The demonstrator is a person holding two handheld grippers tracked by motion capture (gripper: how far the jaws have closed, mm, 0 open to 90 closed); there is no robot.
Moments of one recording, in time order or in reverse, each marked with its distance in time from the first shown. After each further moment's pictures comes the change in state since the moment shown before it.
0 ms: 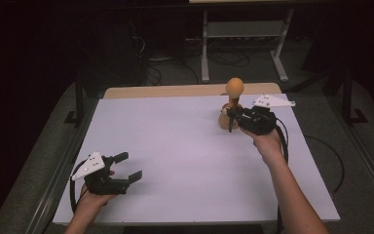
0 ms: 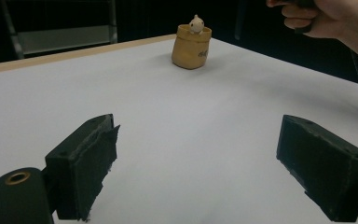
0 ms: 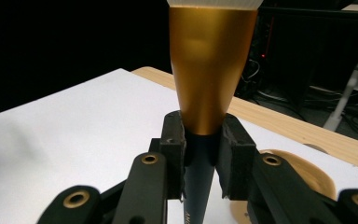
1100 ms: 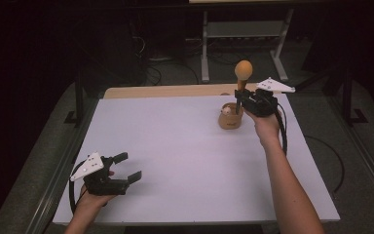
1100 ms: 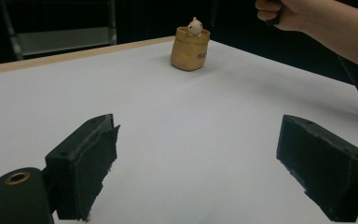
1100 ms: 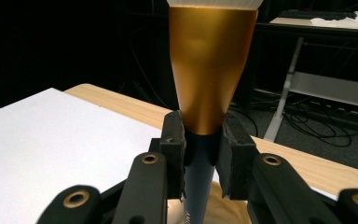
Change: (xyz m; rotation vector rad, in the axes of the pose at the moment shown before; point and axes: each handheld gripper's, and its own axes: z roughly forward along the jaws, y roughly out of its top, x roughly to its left) left arm -0.001 0.001 -0.001 -0.012 -0.004 -0.013; right arm -0.042 0.016 0.025 -0.048 -0.211 0.029
